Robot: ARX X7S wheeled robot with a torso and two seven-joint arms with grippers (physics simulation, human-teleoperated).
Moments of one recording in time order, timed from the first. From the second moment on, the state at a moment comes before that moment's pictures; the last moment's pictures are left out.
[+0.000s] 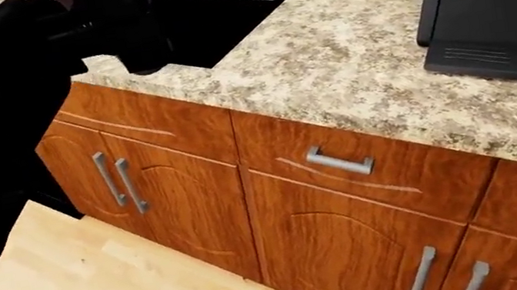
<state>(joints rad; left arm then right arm) -1.76 -0.83 1.03 0.59 -2.03 -0.34 -1.36 1.94 0.89 -1.02 -0.39 1.94 0.80 1.29</state>
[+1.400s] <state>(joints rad) -1.77 -0.84 1.02 0.59 -2.03 -0.34 -1.35 1.94 0.88 -1.01 -0.39 1.94 0.81 1.29</state>
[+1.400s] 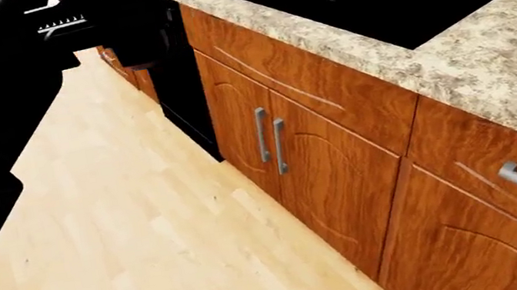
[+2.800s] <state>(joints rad) -1.77 -0.84 1.02 0.59 -2.03 -0.34 -1.35 1.94 0.87 -1.00 -0.39 1.94 0.81 1.28</state>
